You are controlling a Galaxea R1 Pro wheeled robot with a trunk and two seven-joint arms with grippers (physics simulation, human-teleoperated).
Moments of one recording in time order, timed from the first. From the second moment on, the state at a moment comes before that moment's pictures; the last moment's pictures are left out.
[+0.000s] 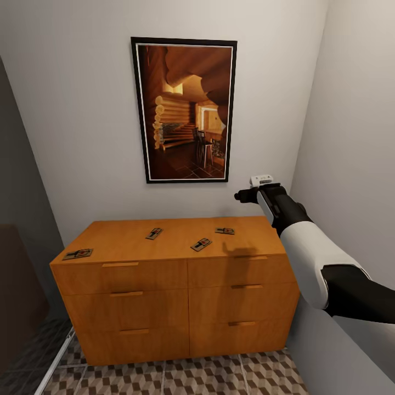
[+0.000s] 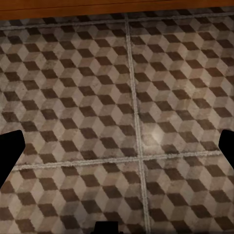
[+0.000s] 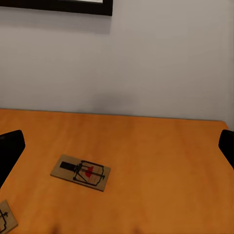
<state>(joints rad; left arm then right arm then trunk) -0.01 0.00 0.00 -0.38 -0.01 -0.30 0.01 -1.33 0.05 0.00 -0.54 0.11 0.60 0.05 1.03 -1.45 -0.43</state>
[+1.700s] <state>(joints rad) -0.01 0.00 0.00 -0.38 -0.01 -0.30 0.01 -1.33 0.05 0.00 -0.52 0.11 0.59 0.05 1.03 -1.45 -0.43</state>
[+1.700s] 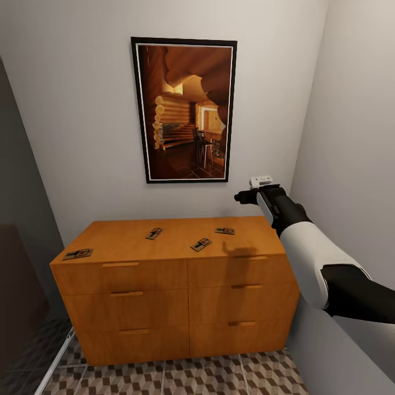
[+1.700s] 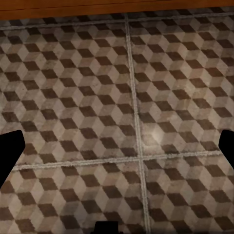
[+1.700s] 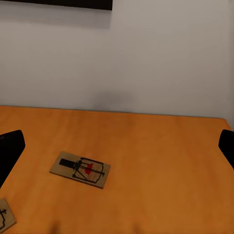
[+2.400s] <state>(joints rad) -0.01 0.00 0.00 -0.38 -0.01 -0.30 0.01 -1.33 0.05 0.00 -0.52 0.11 0.59 0.05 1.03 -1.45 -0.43</state>
